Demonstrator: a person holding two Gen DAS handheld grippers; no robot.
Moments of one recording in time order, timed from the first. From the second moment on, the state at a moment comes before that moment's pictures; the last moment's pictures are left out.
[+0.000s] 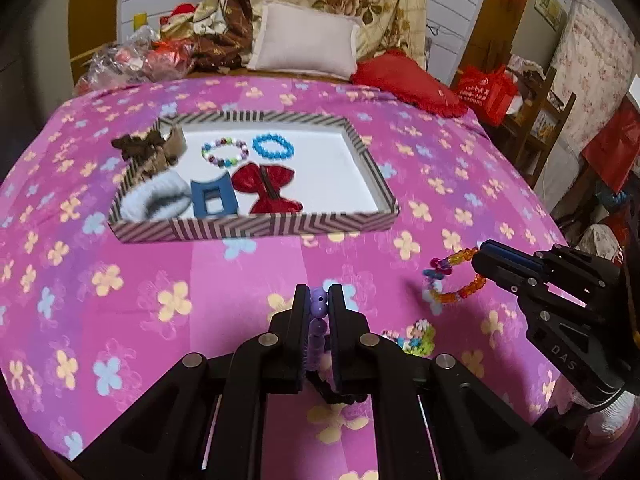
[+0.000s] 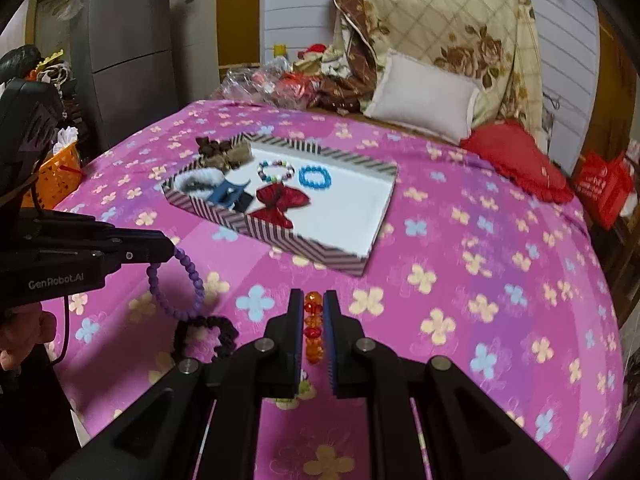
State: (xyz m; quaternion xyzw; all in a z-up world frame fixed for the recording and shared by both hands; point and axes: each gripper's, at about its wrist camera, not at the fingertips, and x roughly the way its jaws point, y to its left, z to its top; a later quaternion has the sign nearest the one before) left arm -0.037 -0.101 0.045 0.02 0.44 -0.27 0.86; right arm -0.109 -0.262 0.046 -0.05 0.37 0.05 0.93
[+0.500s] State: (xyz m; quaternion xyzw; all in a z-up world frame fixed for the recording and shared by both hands) left arm -0.007 -0.104 0.072 0.03 0.41 -0.25 0.88; right arm -0.073 -0.262 0.073 -0.09 0.36 0.05 0.93
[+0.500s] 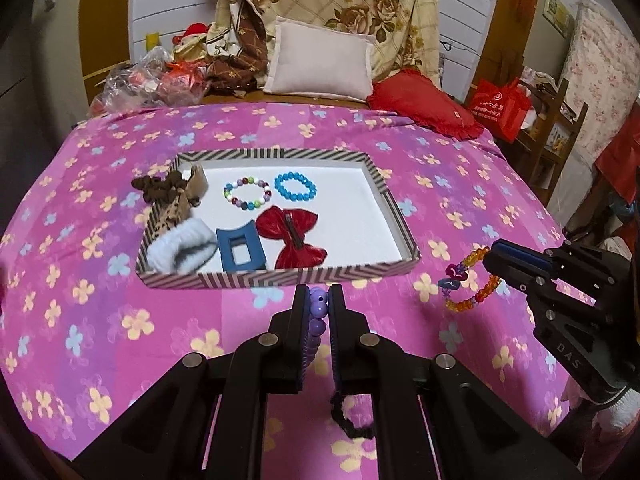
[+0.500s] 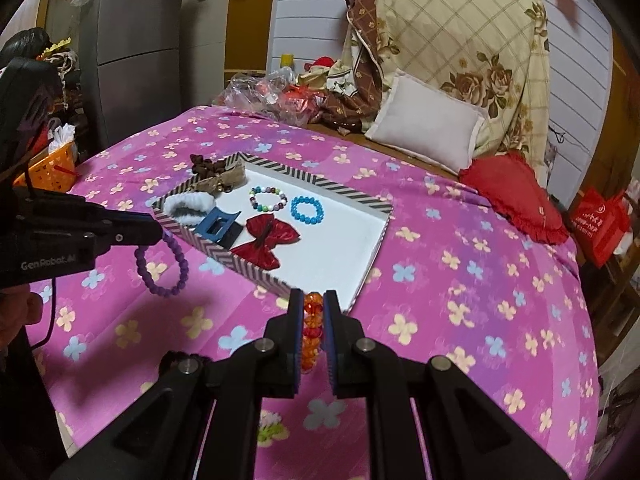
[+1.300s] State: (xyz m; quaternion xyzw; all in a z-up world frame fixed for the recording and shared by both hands) left arm 0.096 -0.191 0.025 0.02 0.46 -0.23 0.86; right arm 0.109 -0.309 0.044 -0.03 0.41 0.06 0.91
